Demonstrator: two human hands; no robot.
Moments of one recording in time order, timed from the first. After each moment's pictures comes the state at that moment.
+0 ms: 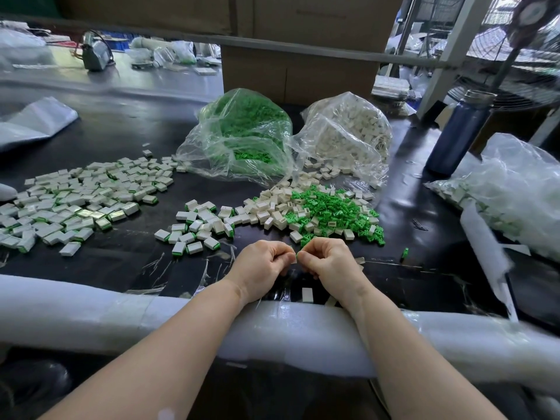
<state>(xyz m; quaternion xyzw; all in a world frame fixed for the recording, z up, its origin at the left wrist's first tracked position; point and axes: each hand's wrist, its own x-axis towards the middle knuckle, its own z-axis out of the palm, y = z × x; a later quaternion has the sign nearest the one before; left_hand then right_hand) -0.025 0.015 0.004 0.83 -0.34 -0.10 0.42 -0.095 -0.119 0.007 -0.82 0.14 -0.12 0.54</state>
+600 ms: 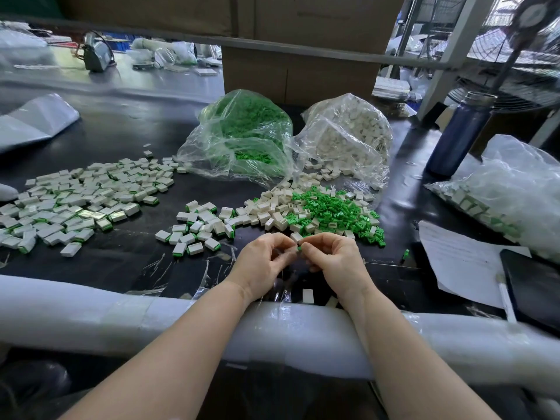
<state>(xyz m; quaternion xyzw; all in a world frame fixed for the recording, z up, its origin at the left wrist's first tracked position) -0.025 0.013 0.003 0.81 -0.33 -0.07 0.48 -0.095 -0.118 0.007 -0.73 0.13 -0.18 0.65</state>
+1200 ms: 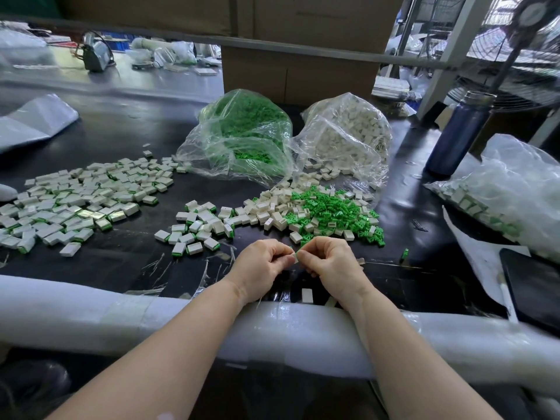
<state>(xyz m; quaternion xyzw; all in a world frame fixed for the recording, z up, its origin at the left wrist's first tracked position) -0.027 0.015 0.007 0.83 -0.33 -0.11 0.44 -0.094 -0.119 0.005 -0.80 0.13 -0.14 0.56</state>
